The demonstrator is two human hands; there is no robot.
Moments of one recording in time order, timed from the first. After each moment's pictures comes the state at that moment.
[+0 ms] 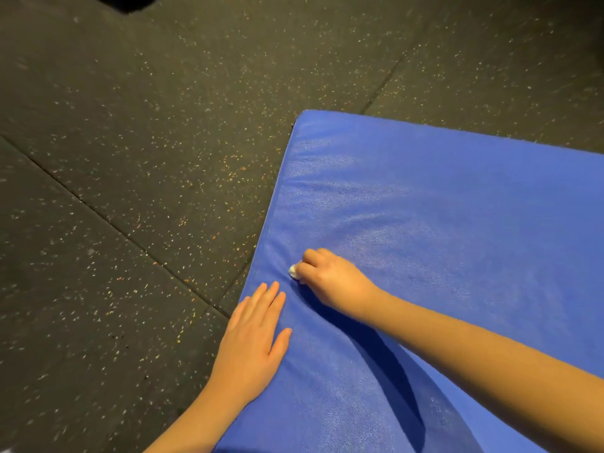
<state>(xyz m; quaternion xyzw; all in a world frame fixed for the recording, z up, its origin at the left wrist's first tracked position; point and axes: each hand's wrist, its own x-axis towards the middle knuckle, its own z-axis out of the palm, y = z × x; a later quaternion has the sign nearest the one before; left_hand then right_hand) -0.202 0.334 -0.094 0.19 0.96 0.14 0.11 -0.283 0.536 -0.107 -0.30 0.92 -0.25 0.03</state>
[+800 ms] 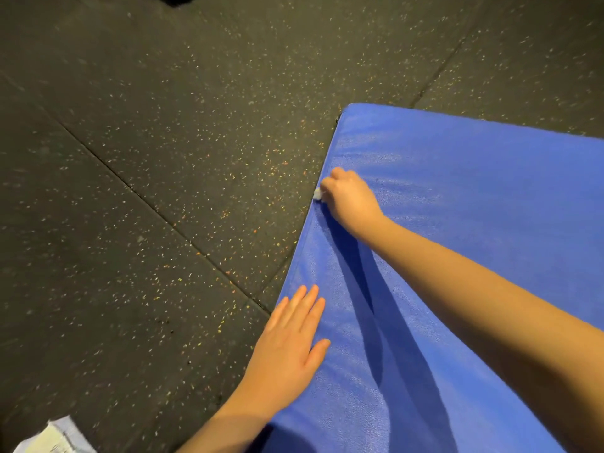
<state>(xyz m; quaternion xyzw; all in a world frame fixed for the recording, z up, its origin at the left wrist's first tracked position) -0.192 0.322 -0.094 0.23 0.96 0.12 0.11 -0.405 0.492 -0.097 -0.17 0.97 -0.19 0.01</state>
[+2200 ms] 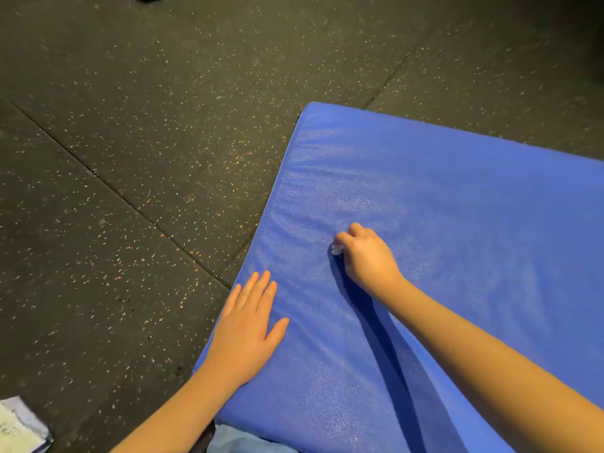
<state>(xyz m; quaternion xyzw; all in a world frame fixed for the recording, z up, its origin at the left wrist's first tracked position) -0.173 0.334 -0.079 0.16 0.97 0.10 0.14 -0.266 0.575 -0.087 -0.11 0.97 -0.20 0.08</state>
